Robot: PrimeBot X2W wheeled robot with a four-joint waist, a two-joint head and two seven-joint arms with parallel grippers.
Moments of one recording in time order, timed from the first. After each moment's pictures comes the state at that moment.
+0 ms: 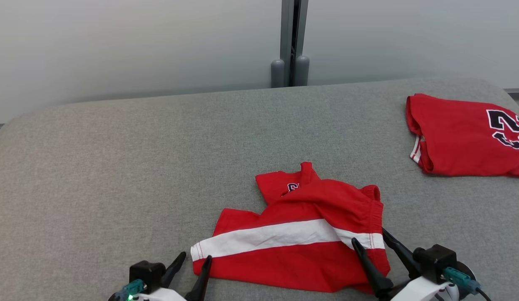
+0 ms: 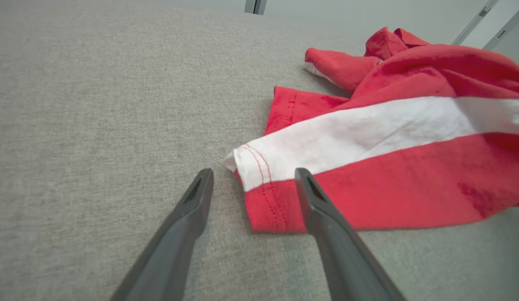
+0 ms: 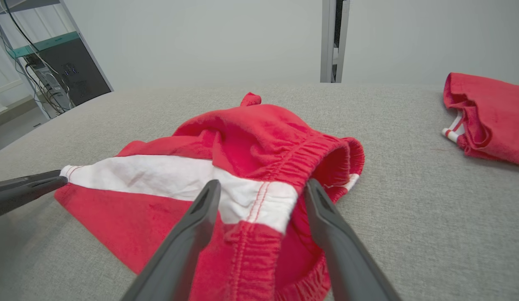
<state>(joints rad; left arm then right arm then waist) -0.15 0.11 -0.42 0.70 -0.48 -0.13 -0.26 -0.12 -0.24 0.46 0.39 0.42 0.13 -0.26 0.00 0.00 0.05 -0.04</state>
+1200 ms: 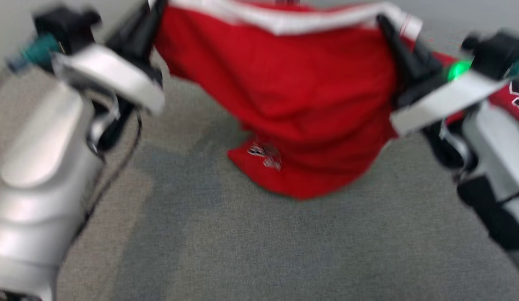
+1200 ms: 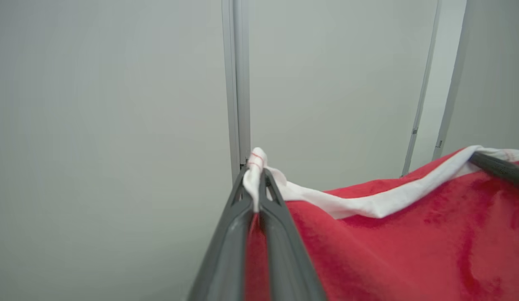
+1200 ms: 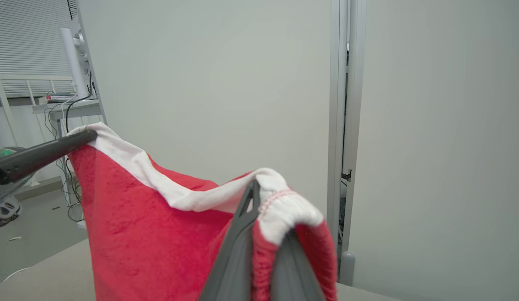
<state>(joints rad) -0.89 0.29 -0.50 0.47 -0.62 -0.13 -0.14 -0.83 -0.33 0.57 0.37 0.68 0.13 -0.23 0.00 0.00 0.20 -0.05</state>
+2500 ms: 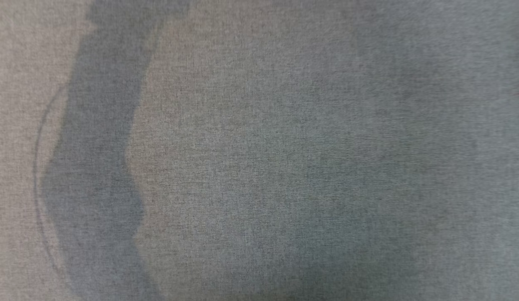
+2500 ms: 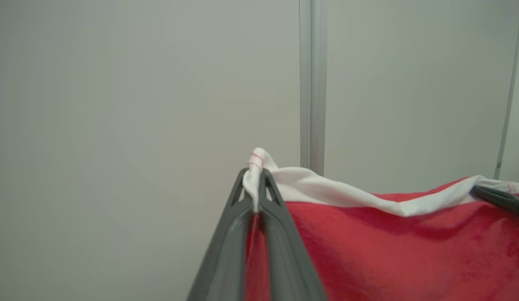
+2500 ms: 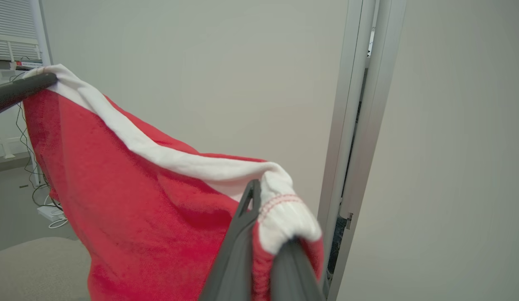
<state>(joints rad) -1.74 0.35 -0.75 0.81 -0.87 -0.13 -0.25 -1.77 -0.41 0.99 0.74 0.98 0.13 -0.25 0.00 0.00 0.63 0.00</state>
